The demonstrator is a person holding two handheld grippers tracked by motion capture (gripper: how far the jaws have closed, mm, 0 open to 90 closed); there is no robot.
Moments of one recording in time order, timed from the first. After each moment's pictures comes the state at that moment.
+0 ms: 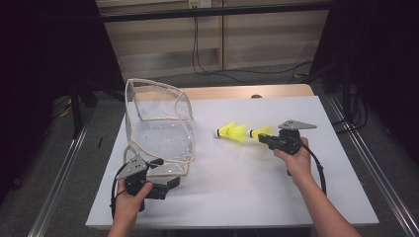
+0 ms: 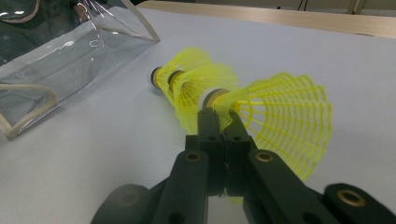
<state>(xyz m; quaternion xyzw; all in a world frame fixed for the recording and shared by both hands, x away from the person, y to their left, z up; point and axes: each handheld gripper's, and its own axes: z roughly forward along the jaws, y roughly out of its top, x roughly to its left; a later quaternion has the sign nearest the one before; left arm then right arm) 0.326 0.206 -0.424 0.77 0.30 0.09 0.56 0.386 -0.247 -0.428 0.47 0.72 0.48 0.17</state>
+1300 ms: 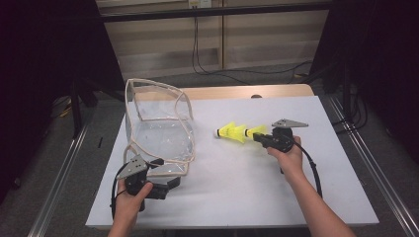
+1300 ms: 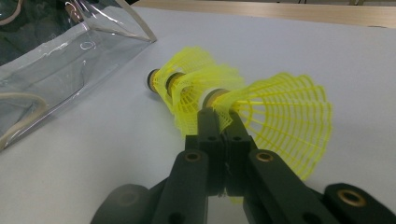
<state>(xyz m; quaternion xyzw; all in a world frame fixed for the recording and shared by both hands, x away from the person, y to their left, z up) 0.326 0.206 -0.425 0.77 0.30 0.09 0.56 0.399 -0.234 -0.438 0.48 0.72 0.48 0.16</state>
